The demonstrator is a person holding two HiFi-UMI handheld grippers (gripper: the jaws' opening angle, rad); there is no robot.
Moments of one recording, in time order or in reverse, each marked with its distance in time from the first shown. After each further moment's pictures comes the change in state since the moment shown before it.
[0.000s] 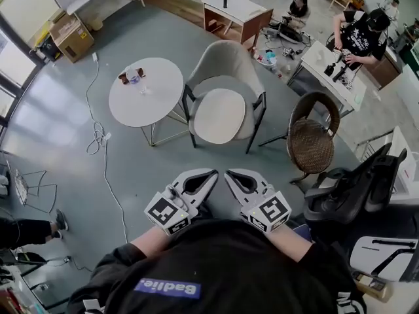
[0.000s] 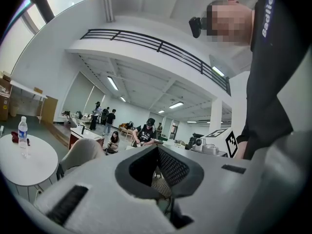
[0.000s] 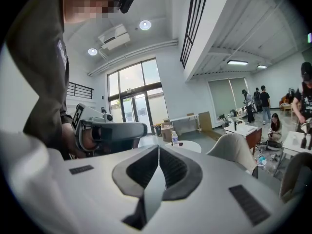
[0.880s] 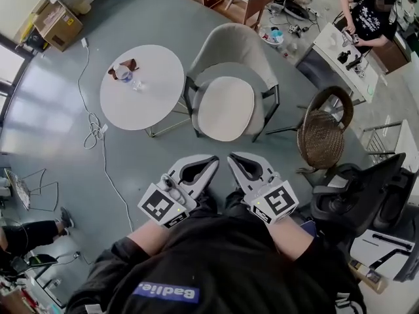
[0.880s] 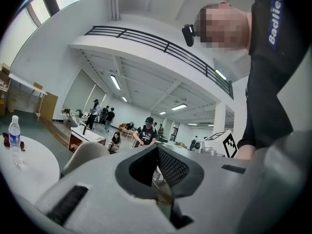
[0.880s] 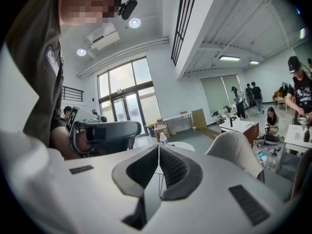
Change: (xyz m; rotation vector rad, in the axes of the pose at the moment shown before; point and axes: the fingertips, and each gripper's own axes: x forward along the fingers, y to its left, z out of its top) left arm 0.035 0.128 0.021 -0.034 -0.012 -0.018; right arm 0.109 -0.082 0.016 0.058 0.003 -0.064
